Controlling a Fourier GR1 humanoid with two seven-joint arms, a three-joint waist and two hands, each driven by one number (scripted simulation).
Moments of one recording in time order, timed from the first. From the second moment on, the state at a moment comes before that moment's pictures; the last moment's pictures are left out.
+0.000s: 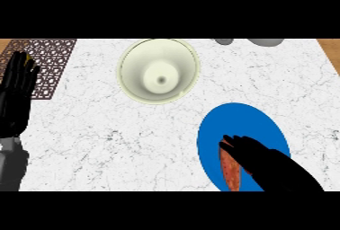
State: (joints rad) left arm -0.23 0.34 0.19 -1.50 0.17 0.06 -0.01; right arm -0.06 -0.59 0.51 -2.10 0.49 0.51 0.48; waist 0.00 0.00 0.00
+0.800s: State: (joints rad) left arm -0.25 0.32 0.22 -1.48 0.15 0.02 -0.02; right arm -0.03 -0.46 0.49 -1.91 0.72 0.53 0.29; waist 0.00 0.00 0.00
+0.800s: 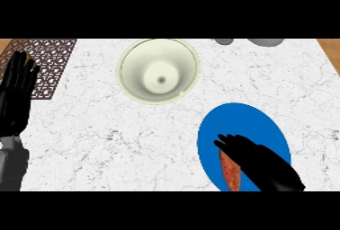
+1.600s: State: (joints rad) left arm -0.22 0.30 0.24 -1.51 0.14 0.00 -0.02; right arm -0.07 -0.35 0.44 -1.73 0.87 0.48 0.17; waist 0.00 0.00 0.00
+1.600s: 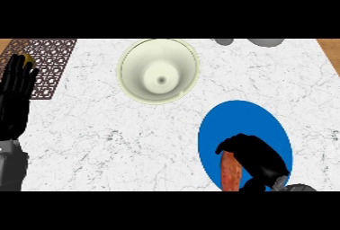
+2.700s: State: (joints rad) left arm -0.20 0.31 0.28 -1.52 0.14 0.01 -0.01; right arm 0.43 -0.17 0.22 -2.11 1.18 0.24 0.86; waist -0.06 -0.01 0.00
